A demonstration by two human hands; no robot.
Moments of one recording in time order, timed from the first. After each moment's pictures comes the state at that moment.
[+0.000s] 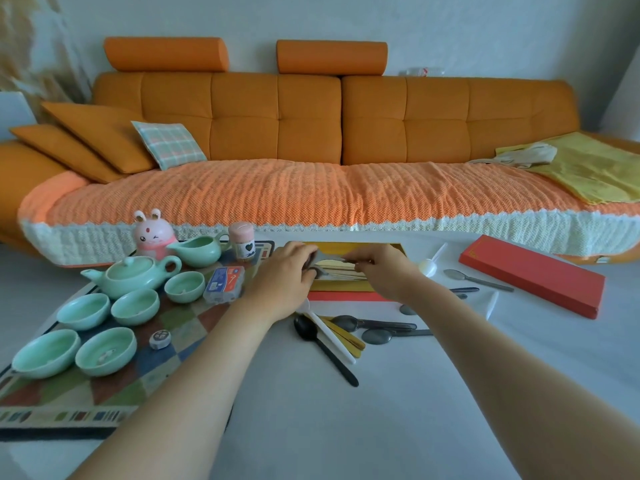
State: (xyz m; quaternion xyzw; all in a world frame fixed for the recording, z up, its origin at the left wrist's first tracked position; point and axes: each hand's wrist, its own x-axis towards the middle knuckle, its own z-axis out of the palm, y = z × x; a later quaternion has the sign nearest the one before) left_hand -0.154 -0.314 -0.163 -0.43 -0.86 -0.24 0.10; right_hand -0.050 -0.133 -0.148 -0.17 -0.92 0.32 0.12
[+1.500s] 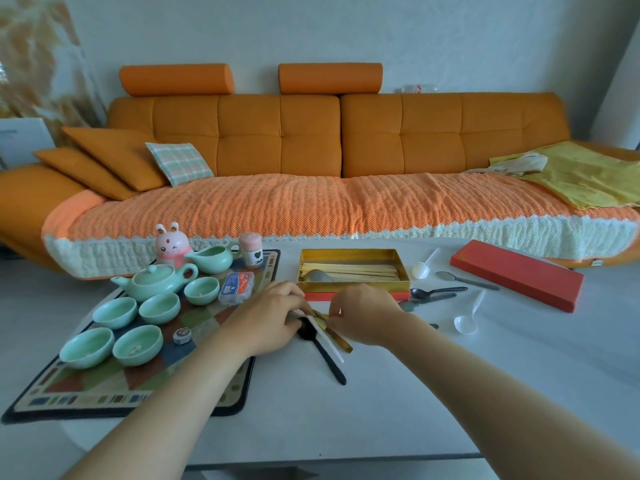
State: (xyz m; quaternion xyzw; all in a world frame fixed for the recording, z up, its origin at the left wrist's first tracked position) left_hand -0.122 -0.380 -0.167 -0.51 -0.85 -0.15 0.03; right_hand -0.017 -0.206 -0.156 -0.13 -0.99 0.05 0.00
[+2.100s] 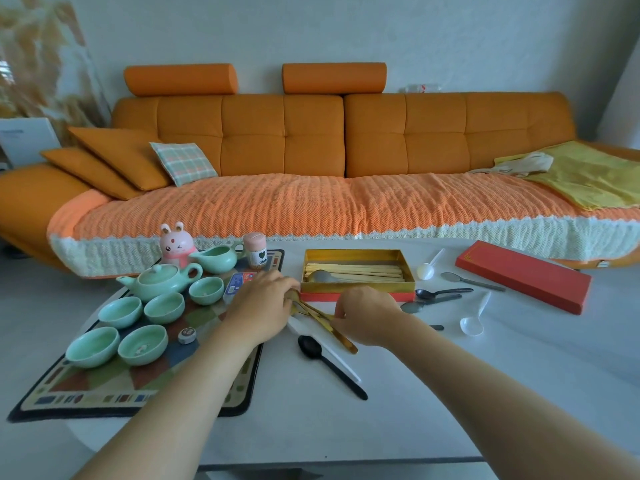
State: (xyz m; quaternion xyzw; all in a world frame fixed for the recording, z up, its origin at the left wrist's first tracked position) left_hand -0.137 -0.377 -0.164 -0.43 -0.88 -0.16 0.10; right_hand -0.024 -0.207 -0.160 -0.16 -0.98 0.08 -0.01
